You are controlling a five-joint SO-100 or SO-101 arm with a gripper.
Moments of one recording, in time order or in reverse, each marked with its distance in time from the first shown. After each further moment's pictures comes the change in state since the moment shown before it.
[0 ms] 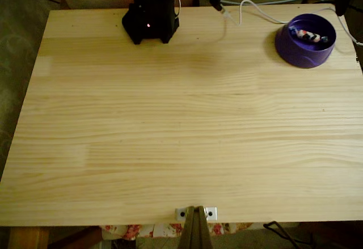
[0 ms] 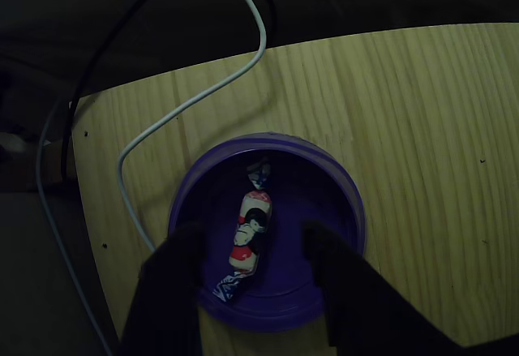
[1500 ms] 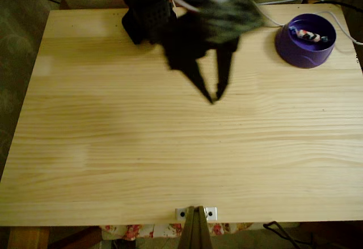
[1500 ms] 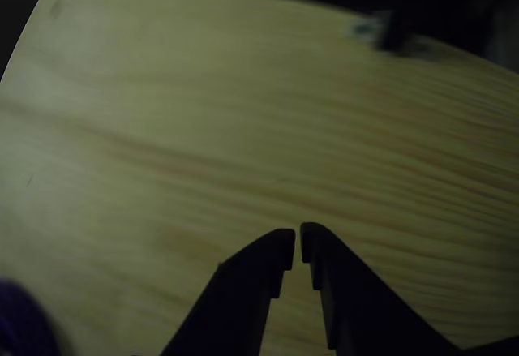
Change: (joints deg) arm 55.1 53.7 52.6 -7.2 10.5
